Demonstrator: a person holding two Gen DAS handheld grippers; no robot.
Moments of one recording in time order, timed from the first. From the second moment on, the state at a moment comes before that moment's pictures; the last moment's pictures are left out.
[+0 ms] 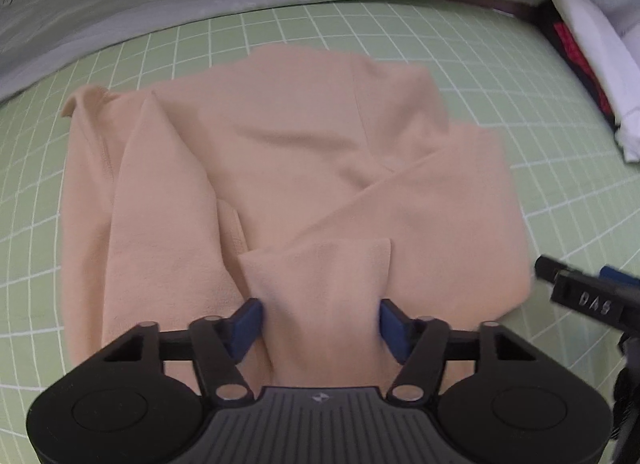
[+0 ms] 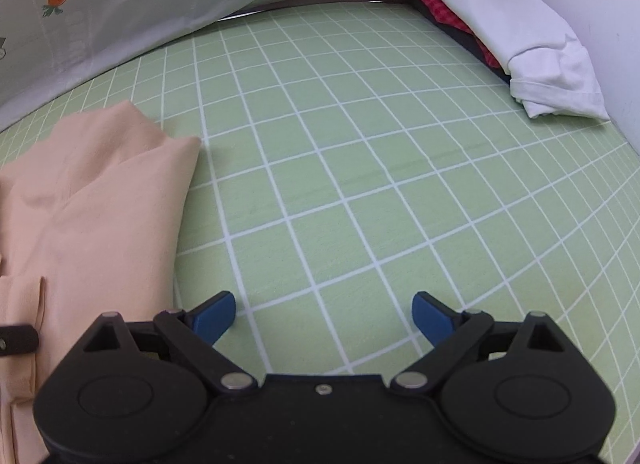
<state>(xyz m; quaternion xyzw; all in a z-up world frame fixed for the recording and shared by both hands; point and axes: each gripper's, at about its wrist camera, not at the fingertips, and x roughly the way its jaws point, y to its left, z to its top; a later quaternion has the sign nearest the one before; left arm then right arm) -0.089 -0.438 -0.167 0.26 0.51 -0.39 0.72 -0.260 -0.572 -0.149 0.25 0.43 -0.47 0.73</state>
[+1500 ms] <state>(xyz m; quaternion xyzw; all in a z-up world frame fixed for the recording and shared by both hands) 0.034 -0.216 -0.086 0.03 0.48 -0.22 0.85 -0.218 -0.431 -0.099 0.14 0.44 -0.37 0.81</state>
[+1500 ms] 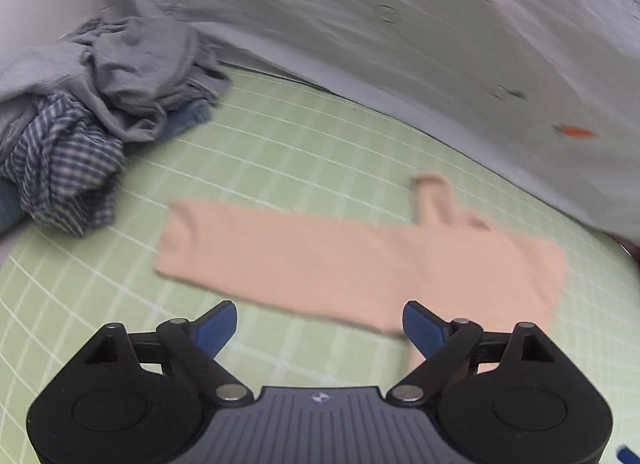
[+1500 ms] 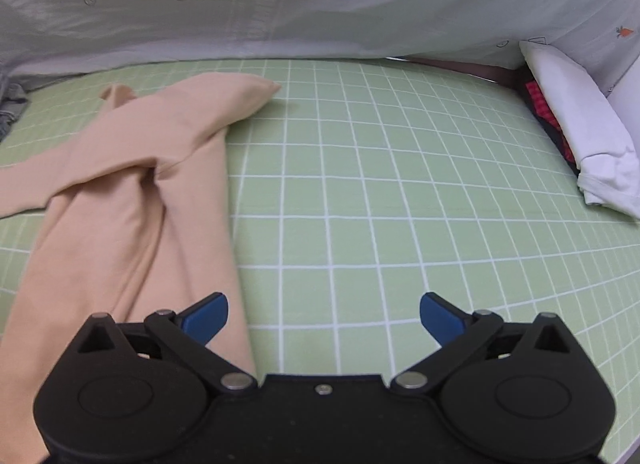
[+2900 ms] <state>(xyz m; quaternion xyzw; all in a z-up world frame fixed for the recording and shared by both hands) -0.099 -0.076 -0.075 0.08 0.50 -0.28 0.81 -0.204 -0.275 -0.105 0.16 0.41 -0.22 0.87</state>
